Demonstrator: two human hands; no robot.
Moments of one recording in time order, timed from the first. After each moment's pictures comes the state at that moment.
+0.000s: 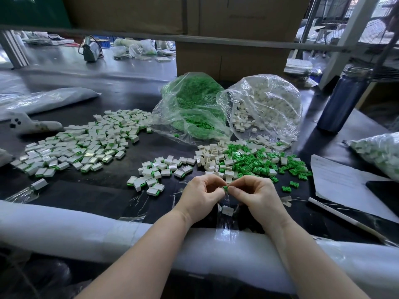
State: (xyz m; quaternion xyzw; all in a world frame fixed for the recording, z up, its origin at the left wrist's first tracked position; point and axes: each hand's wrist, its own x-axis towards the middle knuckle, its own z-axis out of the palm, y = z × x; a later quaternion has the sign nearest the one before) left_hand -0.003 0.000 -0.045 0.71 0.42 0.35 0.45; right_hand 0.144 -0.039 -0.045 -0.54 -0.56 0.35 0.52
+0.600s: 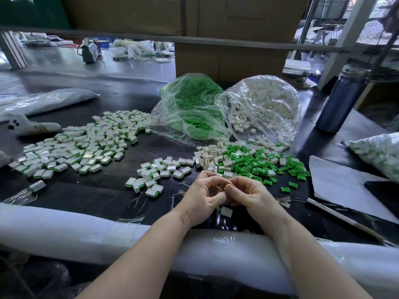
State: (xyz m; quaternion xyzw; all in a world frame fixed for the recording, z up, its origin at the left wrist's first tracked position) left_hand -0.003 -0.005 -0.038 0.71 0.37 0.34 0.49; right_hand 0.144 -0.037 -0.044 -0.48 -0.53 0.50 0.48
